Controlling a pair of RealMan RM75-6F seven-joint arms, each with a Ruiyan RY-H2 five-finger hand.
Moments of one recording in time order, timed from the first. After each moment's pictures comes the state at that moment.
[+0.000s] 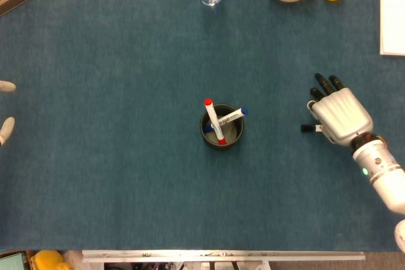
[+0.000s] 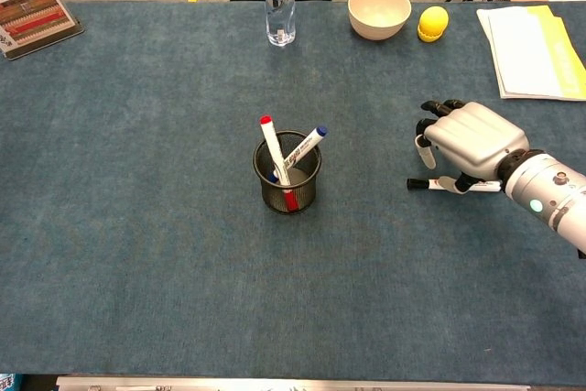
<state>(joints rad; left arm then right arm) -0.19 -1.05 0.00 -1.53 1.55 1.39 -0.42 0.60 -1.48 -0.08 -1.63 -1.08 1.08 -0.83</state>
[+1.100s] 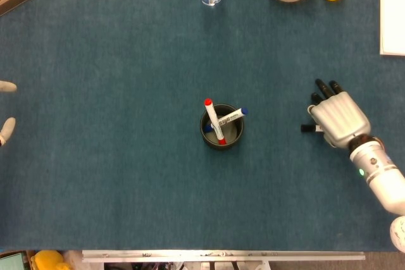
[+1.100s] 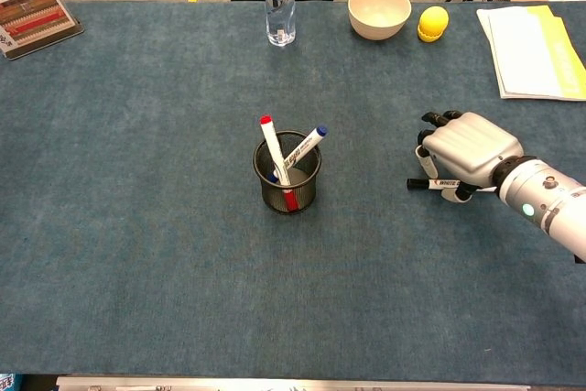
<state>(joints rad) -0.19 -1.05 0.00 -1.53 1.56 1.38 -0.42 0.61 -1.50 -0.08 -1.64 -0.99 1.04 -0.91</state>
